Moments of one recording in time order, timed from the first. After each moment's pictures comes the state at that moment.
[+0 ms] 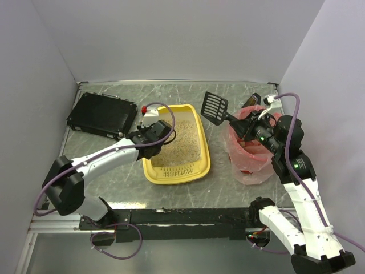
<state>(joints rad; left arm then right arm) -0.80 1.46 1.07 -0.57 -0.86 -0.65 0.22 0.76 1.02 -0.45 -0.33 0.32</state>
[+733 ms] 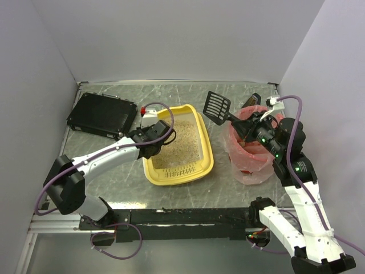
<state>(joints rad) -0.79 1.47 1.09 -0.63 -0.79 -0.73 0.22 0.73 1.02 -0.45 -0.30 0.33</state>
